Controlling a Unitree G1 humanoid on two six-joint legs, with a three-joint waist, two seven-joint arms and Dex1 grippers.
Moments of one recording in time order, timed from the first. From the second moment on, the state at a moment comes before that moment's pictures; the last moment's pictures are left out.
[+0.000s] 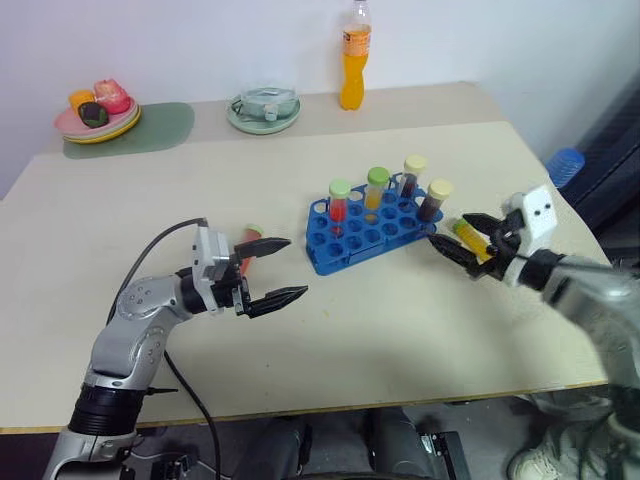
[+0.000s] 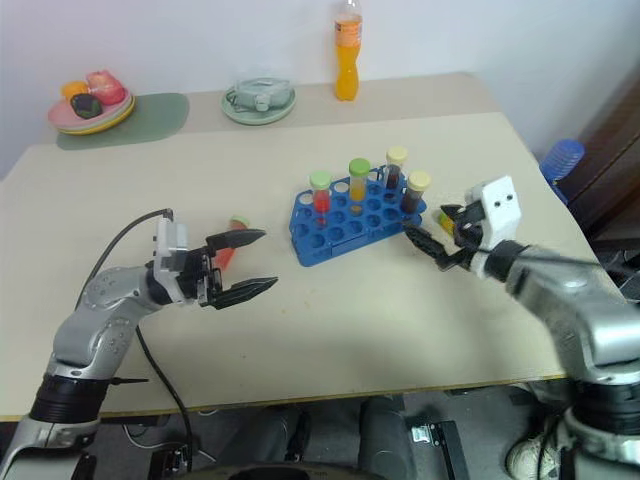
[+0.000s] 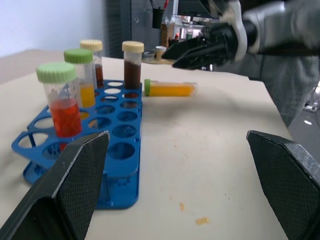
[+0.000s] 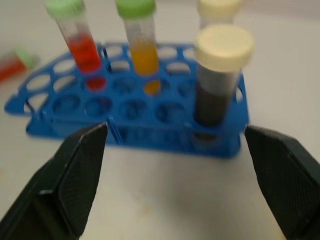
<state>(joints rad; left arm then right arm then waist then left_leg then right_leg) -0.21 0.53 0.01 -0.16 -0.57 0.20 -1.10 -0.34 -0.88 -0.25 -0.29 0.71 0.96 0.52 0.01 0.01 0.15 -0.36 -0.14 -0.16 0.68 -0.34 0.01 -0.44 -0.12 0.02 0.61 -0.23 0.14</state>
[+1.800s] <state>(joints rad) -0.13 0.53 -0.01 -0.28 -0.56 0.21 -1.03 -1.02 -0.83 0.36 0.87 -0.14 0.55 1.18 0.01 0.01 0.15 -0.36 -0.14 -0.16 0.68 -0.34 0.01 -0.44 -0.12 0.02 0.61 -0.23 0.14</state>
